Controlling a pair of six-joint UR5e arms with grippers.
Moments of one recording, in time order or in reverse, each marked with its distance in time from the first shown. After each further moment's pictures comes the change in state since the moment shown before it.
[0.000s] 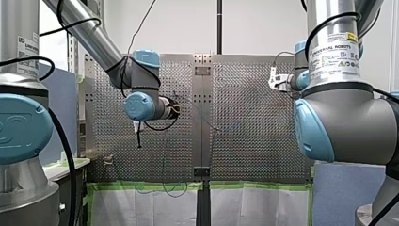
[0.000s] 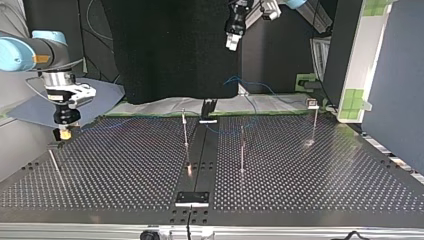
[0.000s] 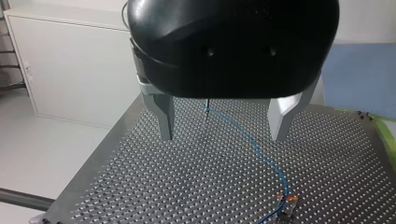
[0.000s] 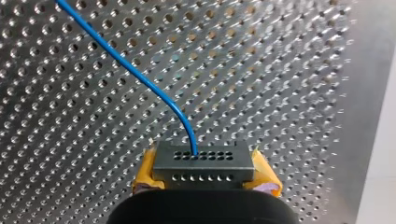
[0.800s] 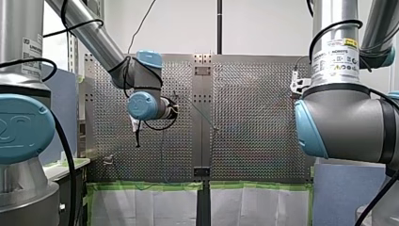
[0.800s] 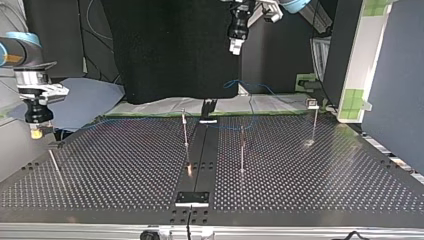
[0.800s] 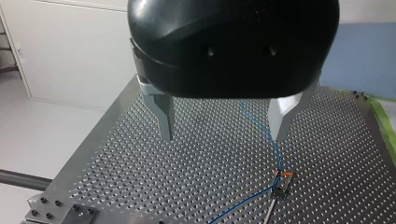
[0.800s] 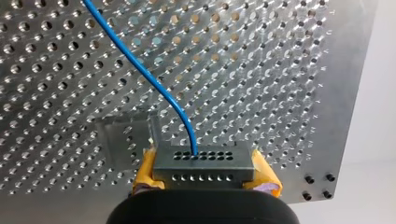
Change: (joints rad) left arm 0.021 -0.028 0.023 -0.019 -0.034 0.005; right arm -0.191 0.048 0.001 -0.164 -0.207 0.017
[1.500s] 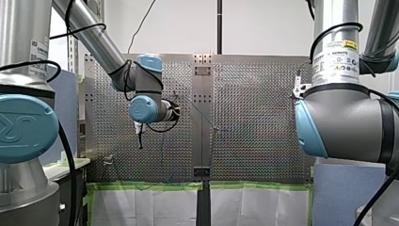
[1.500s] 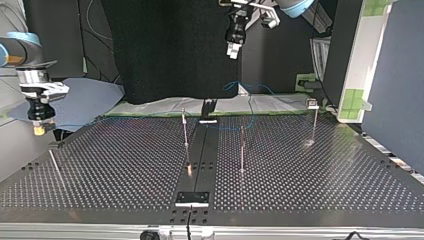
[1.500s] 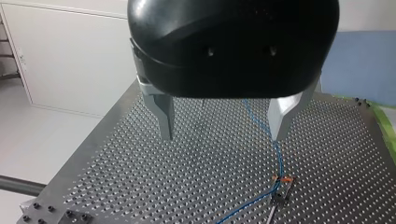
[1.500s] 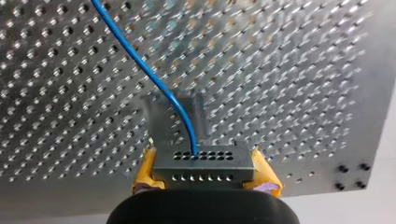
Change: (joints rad) left arm 0.033 -0.024 0.002 0.032 0.067 -0.003; right arm -0.022 0.043 0.000 0.003 -0.015 -0.007
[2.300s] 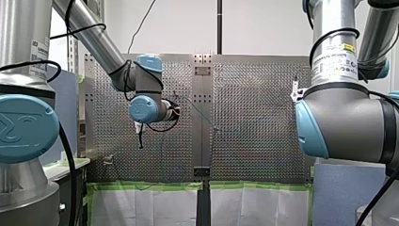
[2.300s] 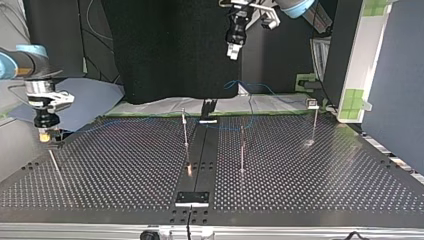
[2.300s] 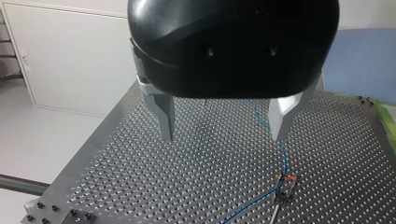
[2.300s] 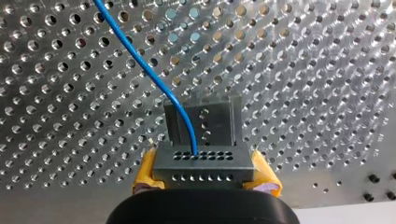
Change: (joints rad) left arm 0.003 0.000 0.000 0.011 0.001 0.003; right arm 0.034 0.096 -0.102 0.016 0.049 -0.023
